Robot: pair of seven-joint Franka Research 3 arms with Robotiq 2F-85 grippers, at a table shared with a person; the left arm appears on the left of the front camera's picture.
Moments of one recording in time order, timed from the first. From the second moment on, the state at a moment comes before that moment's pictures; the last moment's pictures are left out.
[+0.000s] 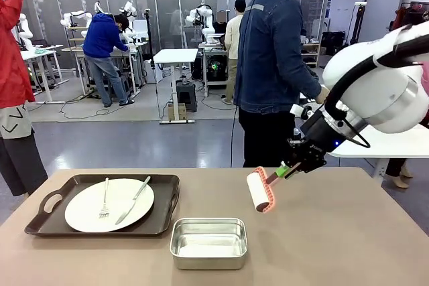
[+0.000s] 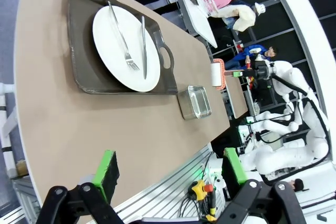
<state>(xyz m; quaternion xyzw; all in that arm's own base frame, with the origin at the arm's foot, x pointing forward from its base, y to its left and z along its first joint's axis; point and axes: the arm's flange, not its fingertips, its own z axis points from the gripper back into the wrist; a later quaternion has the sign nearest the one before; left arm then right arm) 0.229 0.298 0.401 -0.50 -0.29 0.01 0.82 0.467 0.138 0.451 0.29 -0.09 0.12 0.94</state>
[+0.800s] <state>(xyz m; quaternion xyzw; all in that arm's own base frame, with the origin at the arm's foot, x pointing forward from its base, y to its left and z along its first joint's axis) 0.229 0.298 0.401 -0.50 -0.30 0.01 0.82 0.508 0.090 0.412 0.29 -0.08 0.03 0.95</state>
